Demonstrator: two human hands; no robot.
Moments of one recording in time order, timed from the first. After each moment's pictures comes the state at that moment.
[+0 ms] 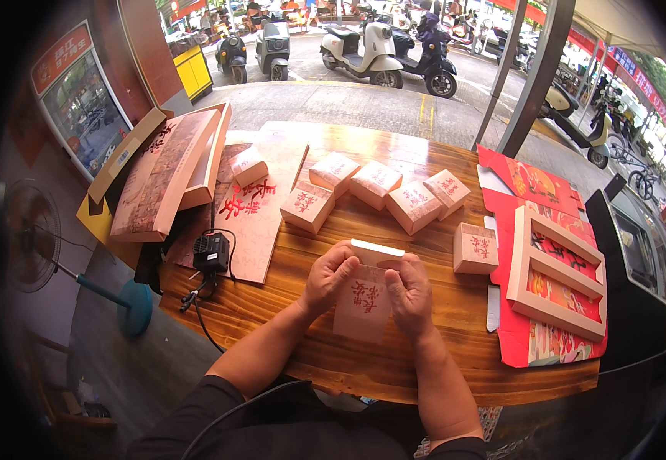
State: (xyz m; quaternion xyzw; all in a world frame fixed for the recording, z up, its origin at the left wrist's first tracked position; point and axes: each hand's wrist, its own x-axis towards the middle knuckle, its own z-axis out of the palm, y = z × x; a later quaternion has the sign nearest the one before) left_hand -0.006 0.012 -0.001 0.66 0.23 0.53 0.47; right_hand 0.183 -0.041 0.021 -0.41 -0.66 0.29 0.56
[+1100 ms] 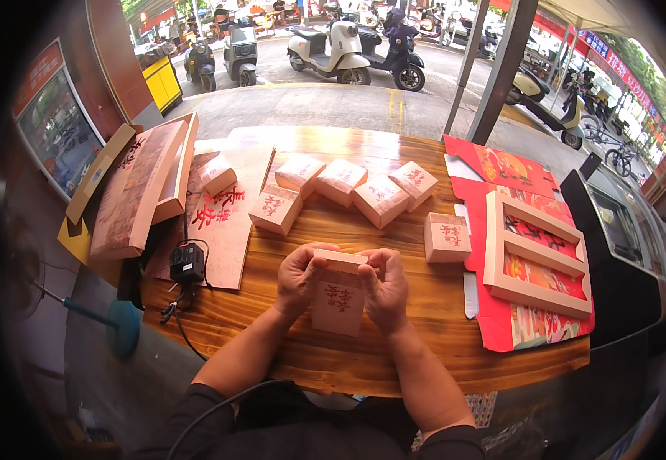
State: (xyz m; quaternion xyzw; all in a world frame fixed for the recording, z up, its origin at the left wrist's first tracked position) left_hand 0.005 0.002 -0.003 0.54 0.24 0.56 0.58; right_hand 0.169 -0.045 0.009 -0.37 -0.52 0.35 0.69
